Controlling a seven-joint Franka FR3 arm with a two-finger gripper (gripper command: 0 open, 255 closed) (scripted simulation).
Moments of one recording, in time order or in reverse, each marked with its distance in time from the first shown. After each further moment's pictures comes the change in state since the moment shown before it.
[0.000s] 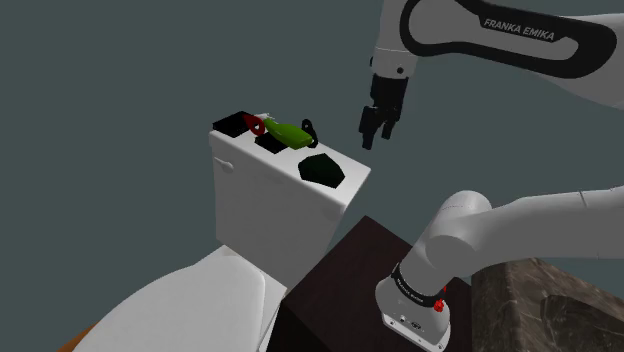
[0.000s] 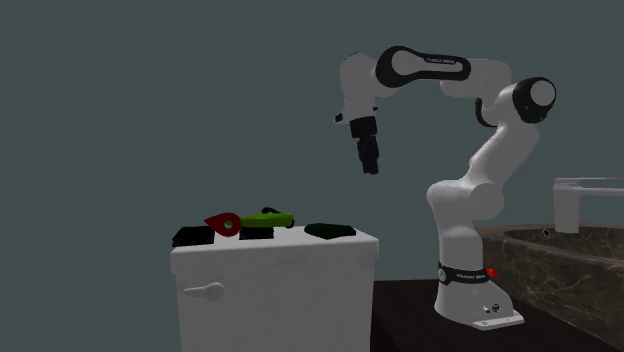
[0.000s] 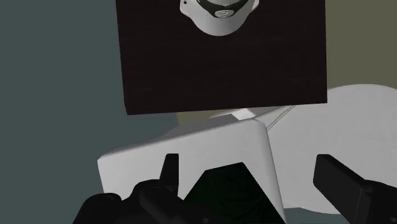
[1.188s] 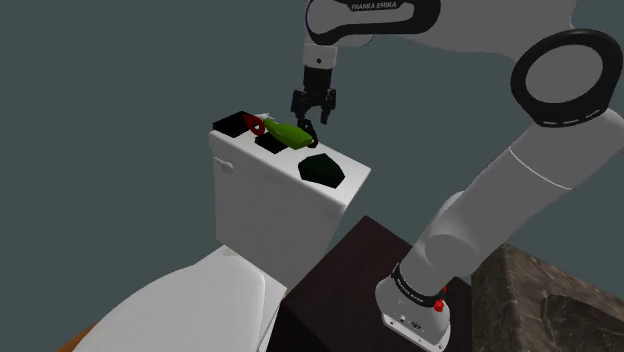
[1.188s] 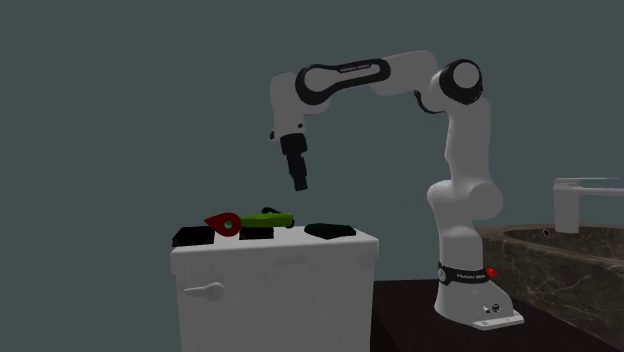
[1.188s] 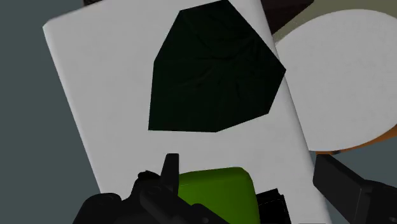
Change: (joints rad) arm -0.013 0.645 -0.034 0.410 0.077 0.225 0.053
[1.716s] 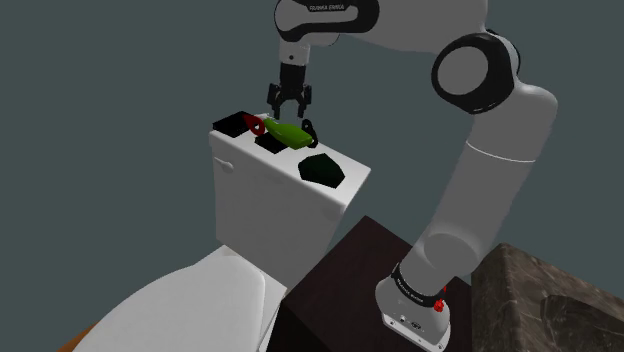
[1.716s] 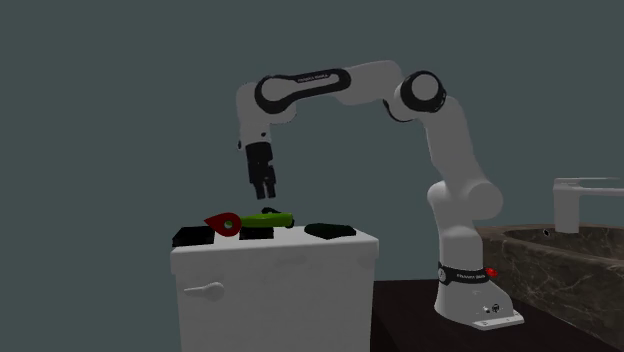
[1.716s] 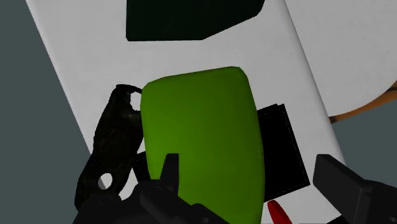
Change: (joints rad) arm -0.017 0.335 -0.016 0.348 0.054 -0.020 0.011
